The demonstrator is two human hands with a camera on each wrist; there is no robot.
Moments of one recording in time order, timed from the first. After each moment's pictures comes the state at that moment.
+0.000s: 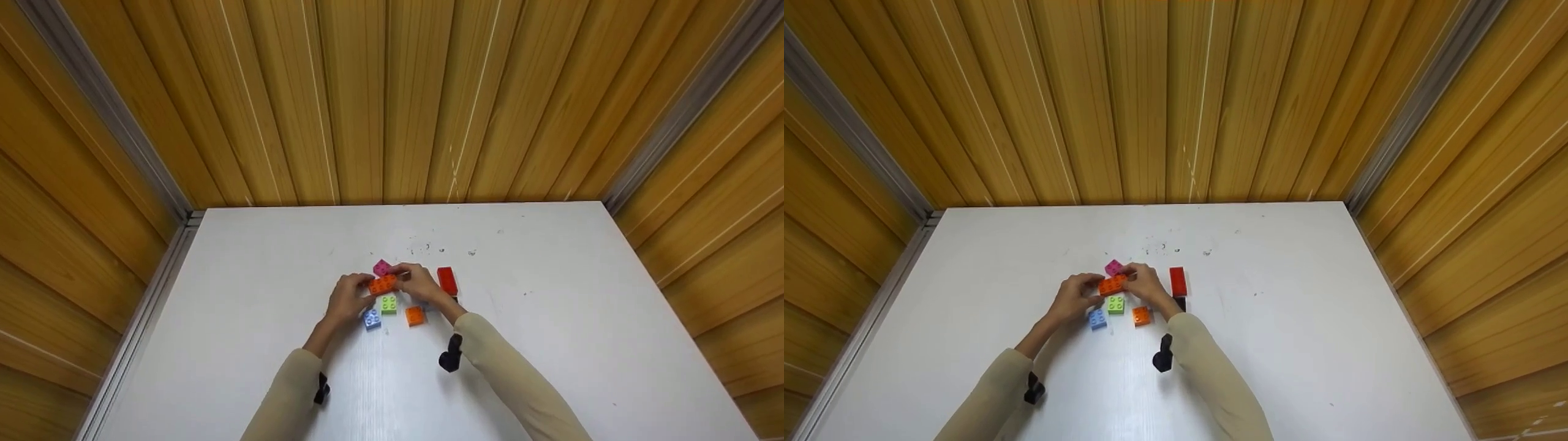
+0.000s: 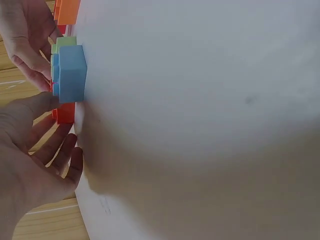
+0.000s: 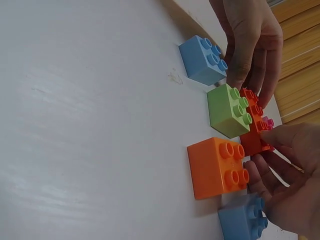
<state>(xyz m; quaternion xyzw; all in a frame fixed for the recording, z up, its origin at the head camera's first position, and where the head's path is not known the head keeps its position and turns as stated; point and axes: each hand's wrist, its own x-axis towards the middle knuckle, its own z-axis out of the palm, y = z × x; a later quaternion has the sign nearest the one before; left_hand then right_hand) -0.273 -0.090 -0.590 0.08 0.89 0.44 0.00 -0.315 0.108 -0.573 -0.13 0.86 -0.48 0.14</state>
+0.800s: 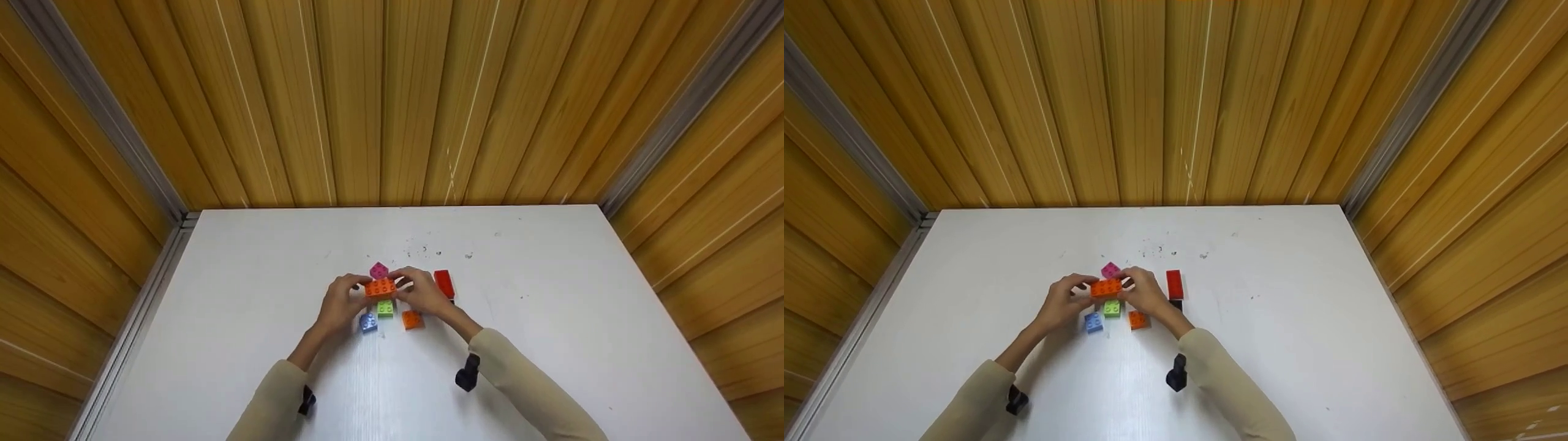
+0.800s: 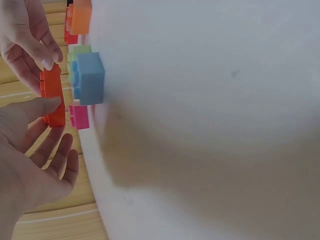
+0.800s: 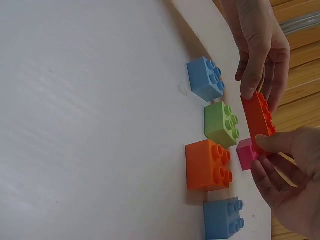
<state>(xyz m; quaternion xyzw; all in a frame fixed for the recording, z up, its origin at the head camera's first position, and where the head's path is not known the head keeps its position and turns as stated) -0.251 -0.098 -0.574 0.11 0.88 0.46 -0.04 -0.286 0.118 -0.556 -0.23 0.85 -0.47 0.09</state>
